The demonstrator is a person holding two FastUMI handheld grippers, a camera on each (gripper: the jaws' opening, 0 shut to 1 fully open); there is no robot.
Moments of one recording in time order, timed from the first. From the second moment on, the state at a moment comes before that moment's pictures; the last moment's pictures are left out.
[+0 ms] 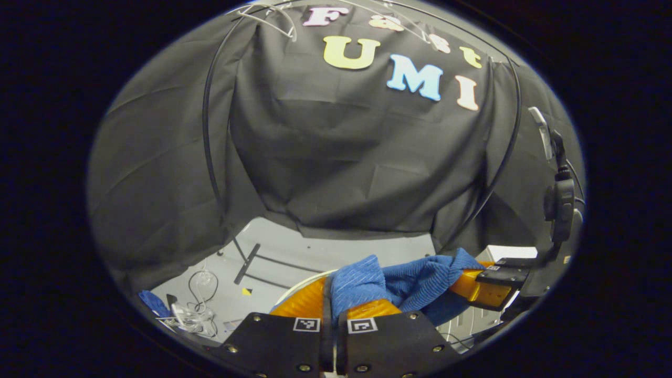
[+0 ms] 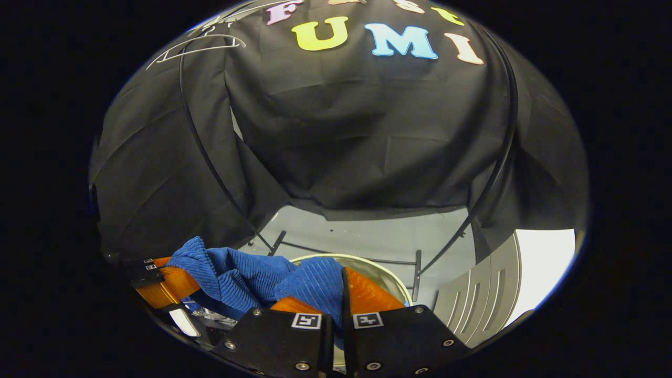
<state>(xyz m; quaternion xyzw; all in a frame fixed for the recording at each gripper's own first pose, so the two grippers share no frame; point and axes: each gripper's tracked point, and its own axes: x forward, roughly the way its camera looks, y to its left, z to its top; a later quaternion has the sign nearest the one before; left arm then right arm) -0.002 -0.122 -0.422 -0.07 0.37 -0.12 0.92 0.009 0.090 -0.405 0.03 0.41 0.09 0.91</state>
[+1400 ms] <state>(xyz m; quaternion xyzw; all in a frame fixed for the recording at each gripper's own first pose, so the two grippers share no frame) -0.028 -0.089 -0.130 -0.07 0.16 -0.14 0.97 -0.021 0.044 -0.145 -0.01 0.22 0.04 0.97</state>
